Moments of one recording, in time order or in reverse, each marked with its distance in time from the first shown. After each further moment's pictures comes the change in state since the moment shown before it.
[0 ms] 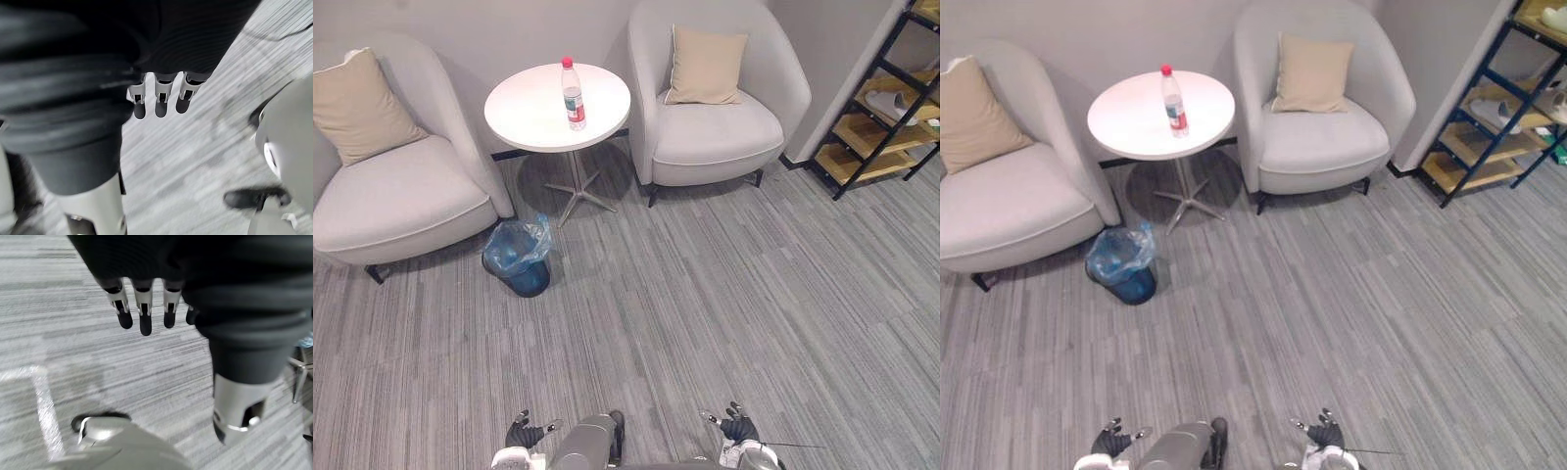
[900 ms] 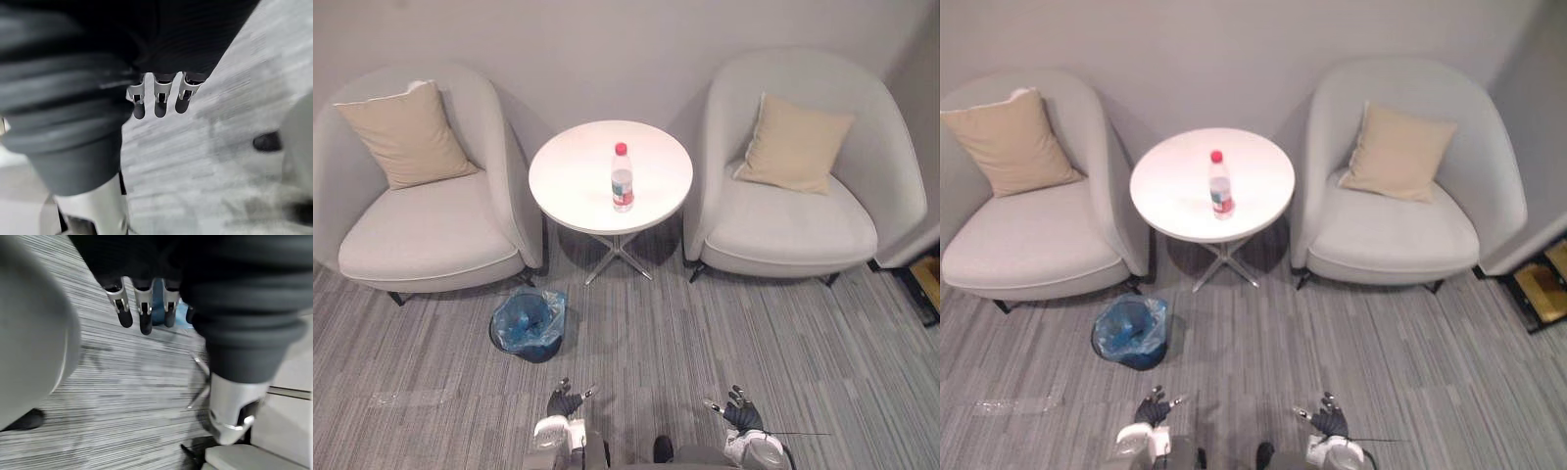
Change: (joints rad) left arm -0.106 -0.166 -0.007 -0.046 -0.036 -0.018 -0.023; right arm -0.003 0.008 -0.026 -0.060 -0.018 -0.006 0.009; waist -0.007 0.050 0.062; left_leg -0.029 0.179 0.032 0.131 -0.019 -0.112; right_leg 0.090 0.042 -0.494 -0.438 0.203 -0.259
